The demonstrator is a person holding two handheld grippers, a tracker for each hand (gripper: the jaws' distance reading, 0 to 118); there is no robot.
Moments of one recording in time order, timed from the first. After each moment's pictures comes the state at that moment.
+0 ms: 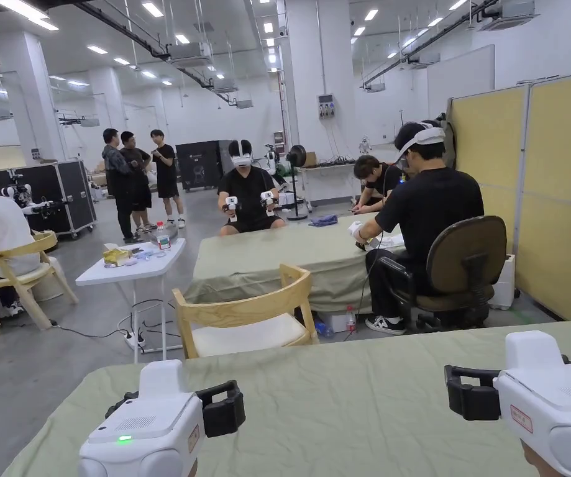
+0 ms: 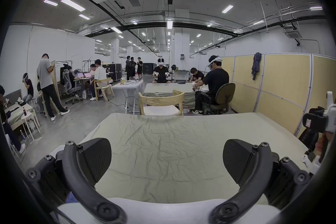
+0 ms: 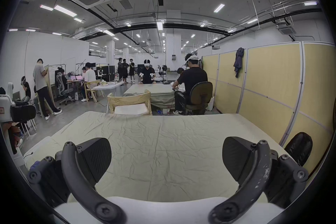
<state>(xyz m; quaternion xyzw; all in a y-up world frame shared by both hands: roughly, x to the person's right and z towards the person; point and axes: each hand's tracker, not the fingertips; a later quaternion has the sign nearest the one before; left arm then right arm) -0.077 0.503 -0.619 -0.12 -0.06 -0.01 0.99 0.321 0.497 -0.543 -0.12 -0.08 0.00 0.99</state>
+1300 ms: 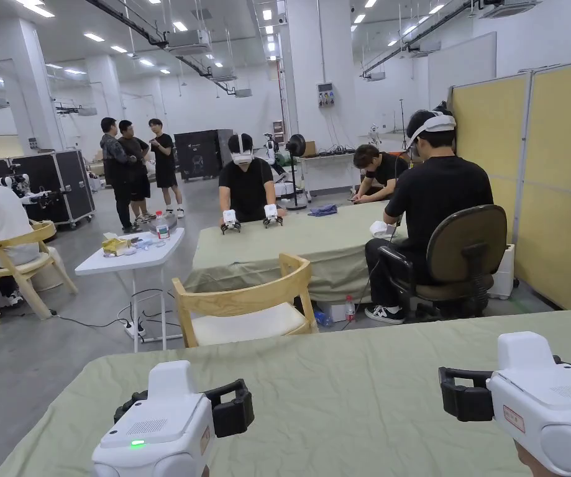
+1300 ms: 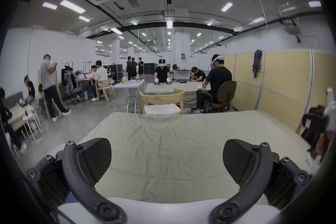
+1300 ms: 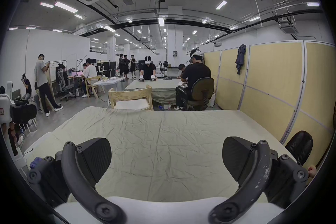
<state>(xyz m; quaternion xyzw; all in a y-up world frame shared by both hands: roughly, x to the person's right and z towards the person) -0.069 0.488 -0.613 -0.12 -0.06 0.02 0.99 0.312 0.483 -0.547 -0.14 -0.08 0.00 0.99</state>
